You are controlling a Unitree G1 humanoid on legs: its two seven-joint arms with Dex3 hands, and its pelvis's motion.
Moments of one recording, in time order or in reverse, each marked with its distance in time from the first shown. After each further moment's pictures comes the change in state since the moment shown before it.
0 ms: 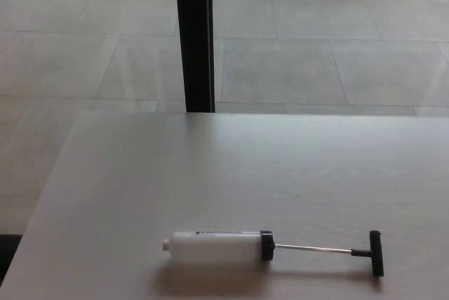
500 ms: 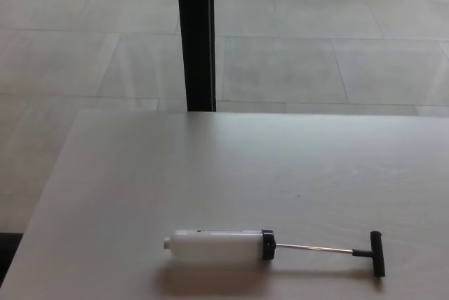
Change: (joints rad) left_arm -0.148 0.037 0.048 -0.328 -0.026 -0.128 0.021; right_arm -0.029 -0.011 -0.124 -0.021 0.110 -0.019 0.082
